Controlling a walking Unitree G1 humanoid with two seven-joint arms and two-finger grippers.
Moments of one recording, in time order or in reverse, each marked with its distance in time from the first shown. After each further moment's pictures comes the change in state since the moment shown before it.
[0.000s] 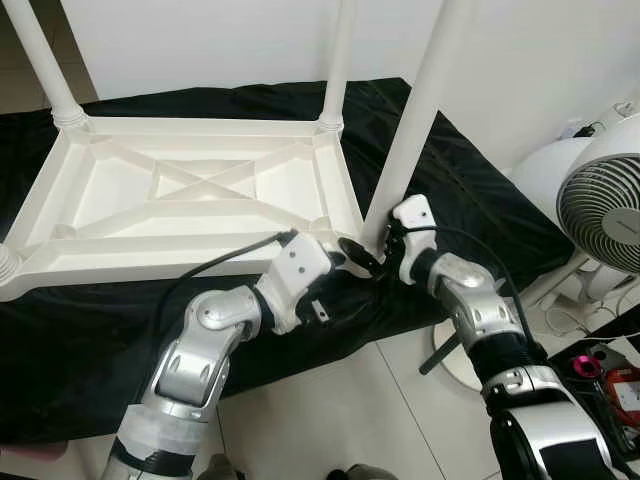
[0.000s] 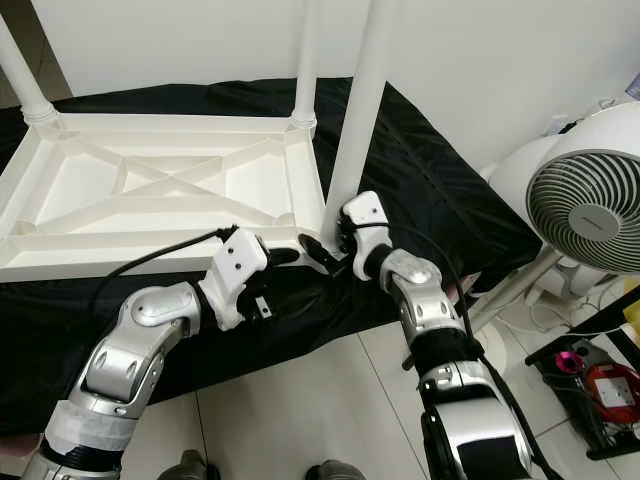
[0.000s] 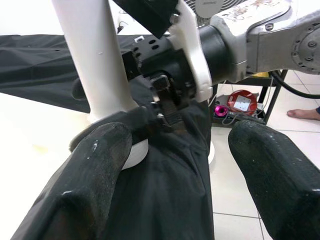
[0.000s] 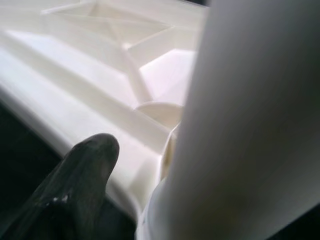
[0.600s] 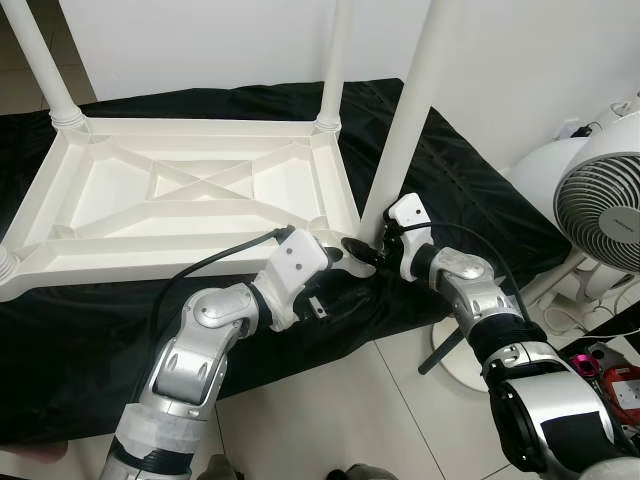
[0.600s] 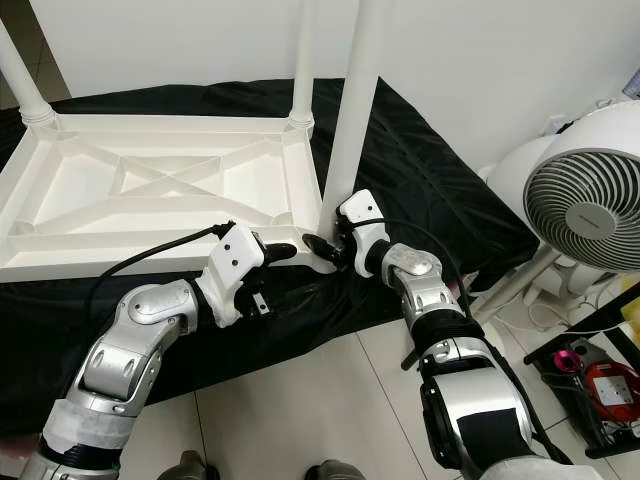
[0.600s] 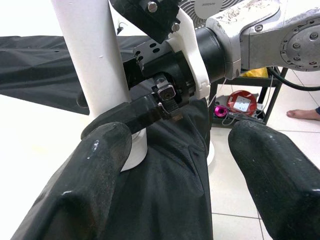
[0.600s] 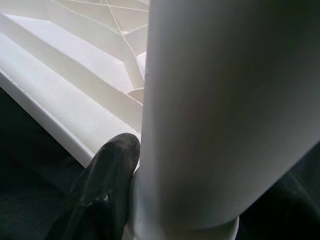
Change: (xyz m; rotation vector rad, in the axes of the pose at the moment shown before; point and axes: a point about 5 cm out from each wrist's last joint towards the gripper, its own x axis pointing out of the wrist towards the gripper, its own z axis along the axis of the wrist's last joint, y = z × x) left arm -0.001 0.001 0.000 -0.001 0.000 0.007; right arm 0.002 -0.009 -0.007 -0.034 0.033 0.045
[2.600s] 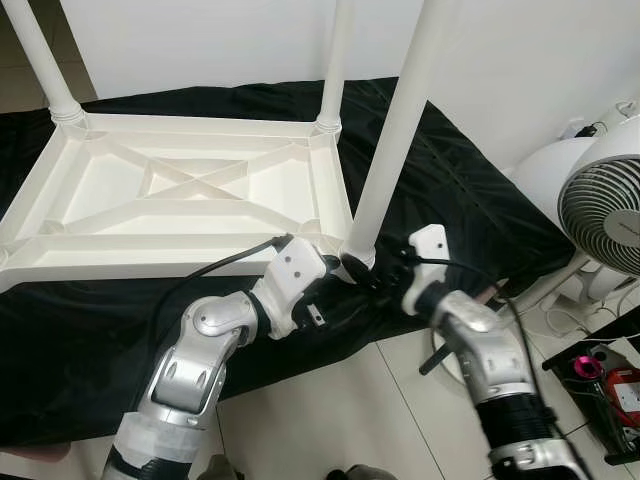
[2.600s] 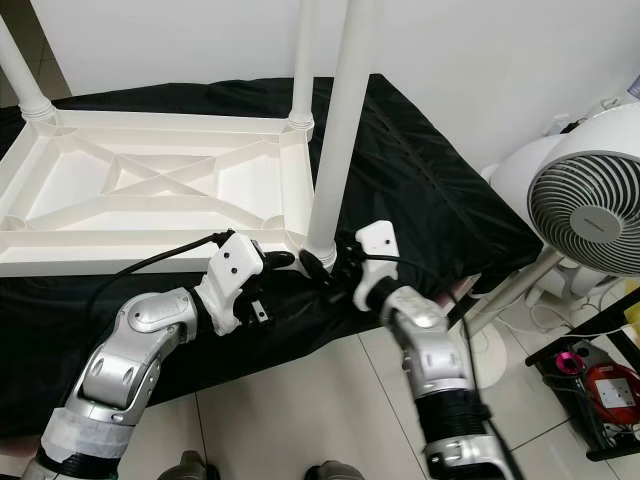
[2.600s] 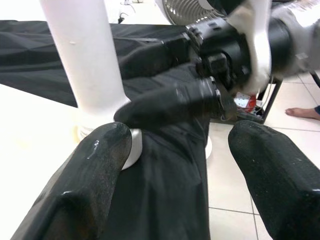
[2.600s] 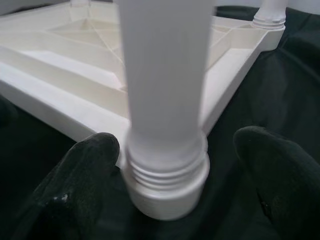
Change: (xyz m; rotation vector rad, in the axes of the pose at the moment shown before) left arm -0.004 -0.007 -0.009 -0.029 0.023 -0.003; right arm -0.046 0.026 -0.004 0.140 -0.099 -0.126
